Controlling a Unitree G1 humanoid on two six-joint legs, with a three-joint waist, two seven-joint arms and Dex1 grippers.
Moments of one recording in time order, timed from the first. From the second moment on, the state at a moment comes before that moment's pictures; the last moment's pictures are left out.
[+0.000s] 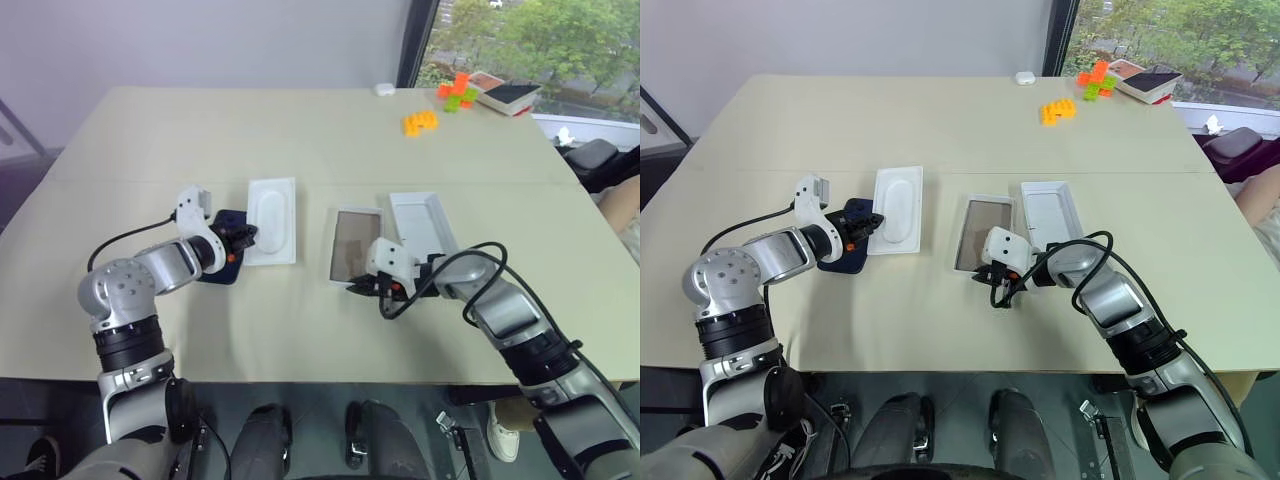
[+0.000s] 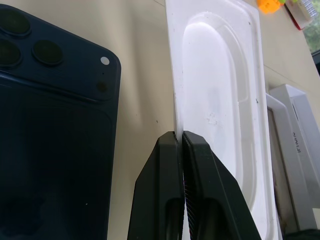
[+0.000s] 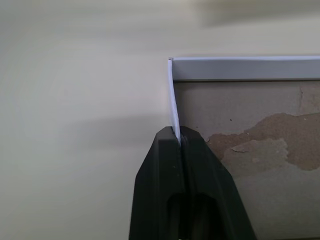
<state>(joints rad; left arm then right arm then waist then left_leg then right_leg) -0.60 0.27 0.46 -0.05 -0.82 1.32 -0.03 -0.52 -0.61 0.34 -0.02 0.10 0.44 1.05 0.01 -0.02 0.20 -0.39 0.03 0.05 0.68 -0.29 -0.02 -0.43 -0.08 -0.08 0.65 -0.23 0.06</state>
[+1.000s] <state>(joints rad) -0.68 0.01 0.62 -0.20 -0.86 1.61 0.12 -0.49 -0.58 0.23 -0.08 0.27 0.40 1.15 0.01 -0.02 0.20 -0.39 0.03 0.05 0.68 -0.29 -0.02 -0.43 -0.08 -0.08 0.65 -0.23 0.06</state>
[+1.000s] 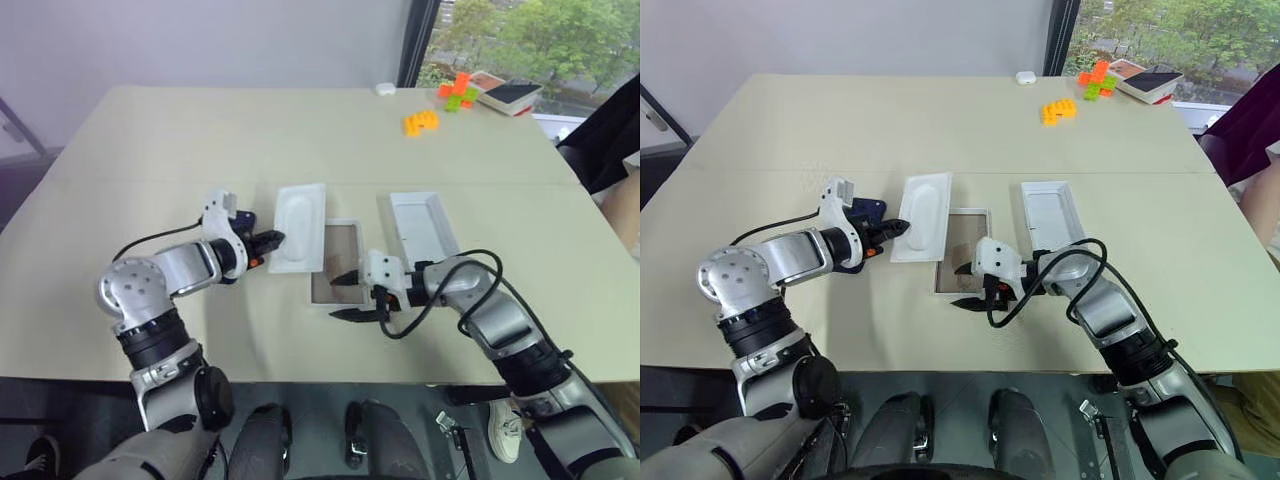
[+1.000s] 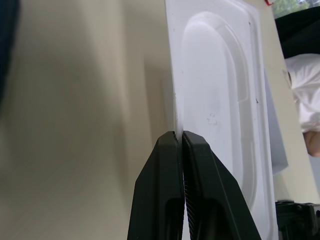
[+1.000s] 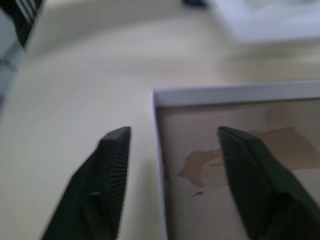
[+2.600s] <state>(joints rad) -0.68 -0.06 0.59 -0.21 -1.06 1.61 0.30 -0.59 -0.57 0.11 0.17 0.23 0.21 1.12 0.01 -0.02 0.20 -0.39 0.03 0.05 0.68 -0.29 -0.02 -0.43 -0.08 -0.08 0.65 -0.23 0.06</state>
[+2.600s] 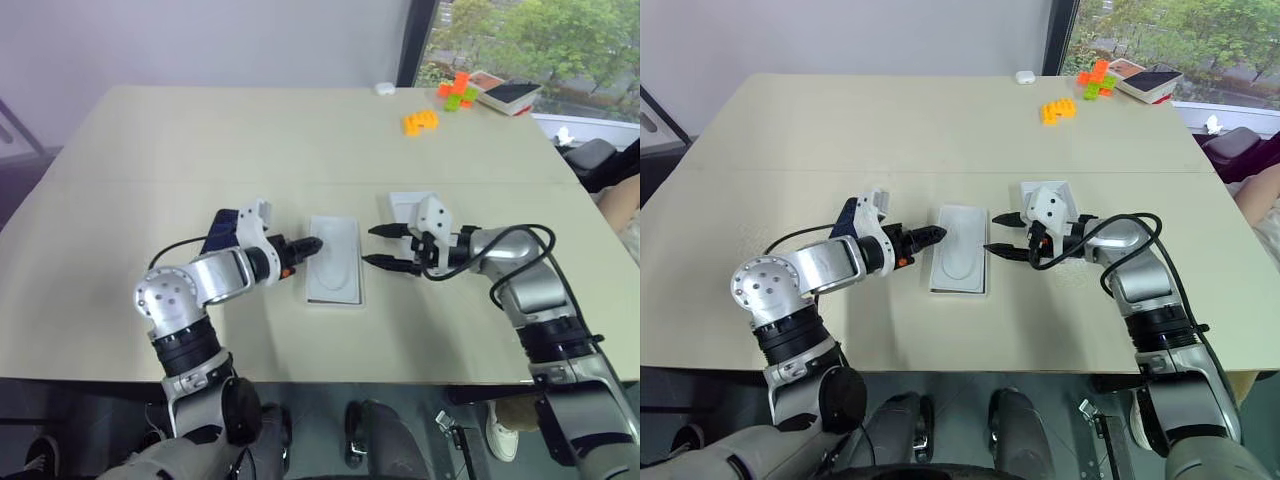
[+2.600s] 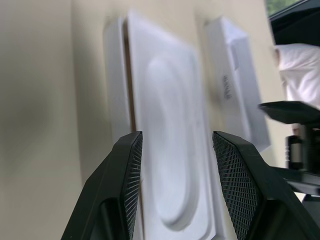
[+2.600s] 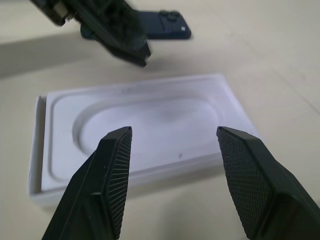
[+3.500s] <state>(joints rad) -0.45 0.59 0.32 -0.29 -0.89 1.11 -0.24 -0.65 -0.43 0.23 0.24 0.08 0.23 0.93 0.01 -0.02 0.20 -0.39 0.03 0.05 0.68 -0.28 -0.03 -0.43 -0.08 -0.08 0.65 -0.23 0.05</state>
